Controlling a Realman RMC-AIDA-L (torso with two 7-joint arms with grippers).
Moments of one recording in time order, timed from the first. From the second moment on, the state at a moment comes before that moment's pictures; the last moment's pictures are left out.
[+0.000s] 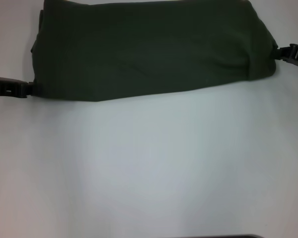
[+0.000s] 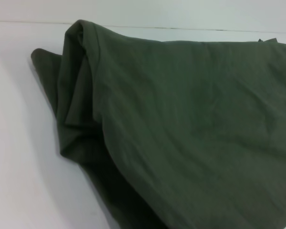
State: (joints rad) left arm -0.56 -2.06 -2.54 -0.83 -0.70 1.36 -2.01; right arm 0.56 1.99 -0.40 -0.50 -2.23 -1.11 2.06
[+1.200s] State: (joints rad) left arm -0.53 -2.01 -2.54 -0.83 -0.71 1.42 -2.00; right arm 0.50 1.96 -0.39 -0.52 -2.20 -1.12 2.03
